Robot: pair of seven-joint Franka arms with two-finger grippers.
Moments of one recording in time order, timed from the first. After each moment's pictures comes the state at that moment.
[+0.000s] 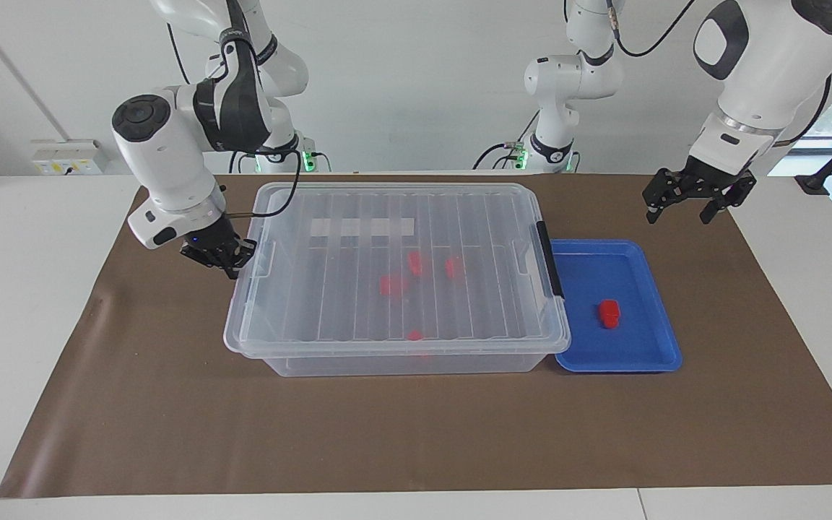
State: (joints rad) left arm -0.07 0.01 0.01 -1.62 0.00 1.67 0.04; right arm 0.00 0.10 0.07 -1.83 0.00 1.94 0.15
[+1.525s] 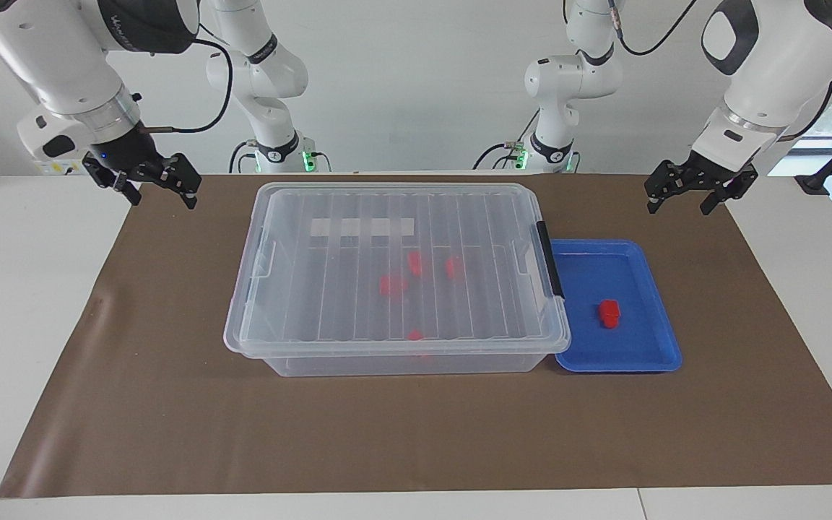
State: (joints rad) left arm -0.01 0.01 -0.05 -1.61 0.00 1.59 0.06; right arm -0.10 0.04 0.06 -1.52 0.00 1.51 0.07
